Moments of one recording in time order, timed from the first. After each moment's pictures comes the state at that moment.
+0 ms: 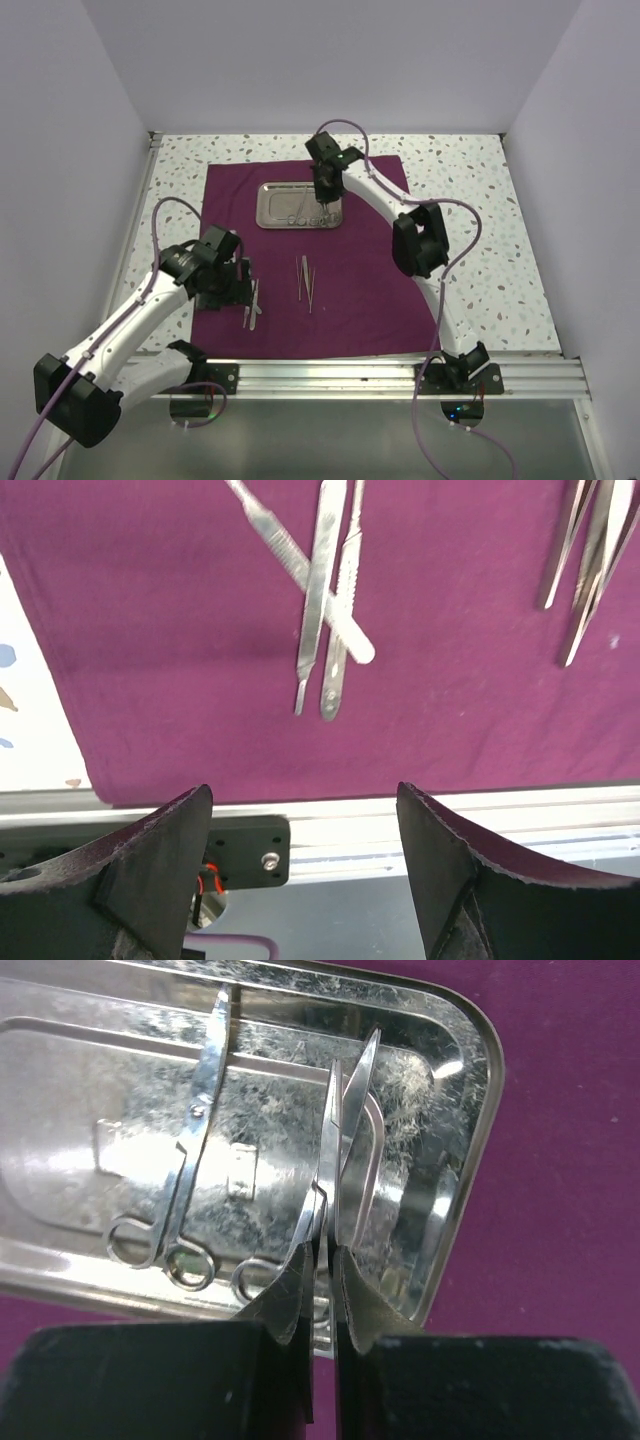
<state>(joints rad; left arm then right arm) -0.49 1.00 0.84 -1.11 -0.04 -0.60 0.59 2.48 2.29 -0.87 0.16 0.40</state>
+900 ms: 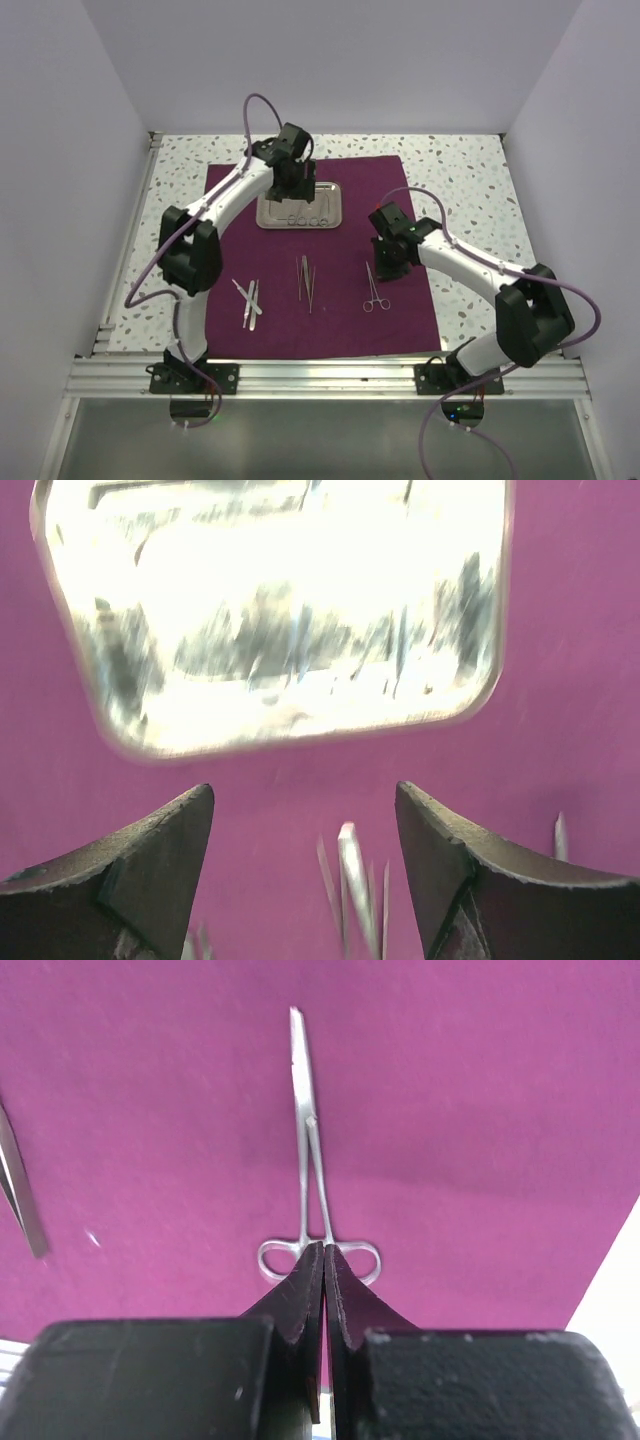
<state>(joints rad) -0.49 1.99 1.79 -0.88 -0.12 -0.42 0.59 1.51 1.01 -0.75 0.06 0.51</state>
